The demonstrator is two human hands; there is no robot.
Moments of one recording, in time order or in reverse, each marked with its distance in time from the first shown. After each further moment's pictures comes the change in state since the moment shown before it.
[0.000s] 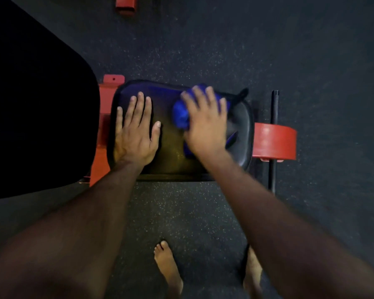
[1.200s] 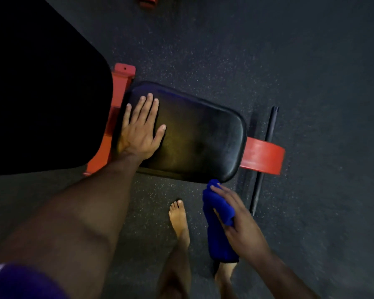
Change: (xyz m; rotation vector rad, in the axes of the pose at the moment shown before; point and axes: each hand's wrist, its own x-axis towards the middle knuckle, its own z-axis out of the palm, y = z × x) left_hand 0.002 0.002 -0.005 0.021 -0.090 0.007; right_hand -0.180 0.079 -0.081 0.754 -0.502 0.074
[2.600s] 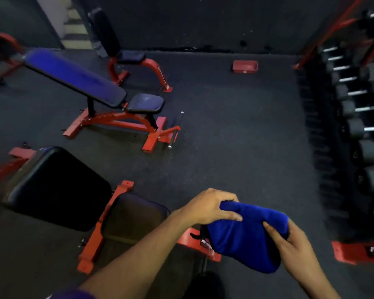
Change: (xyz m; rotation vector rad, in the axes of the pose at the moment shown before) left_hand -0.011 0.505 -0.495 -0.741 -0.332 0.428; right_hand -0.290 -0.117 -0.489 0.276 0.499 -0.198
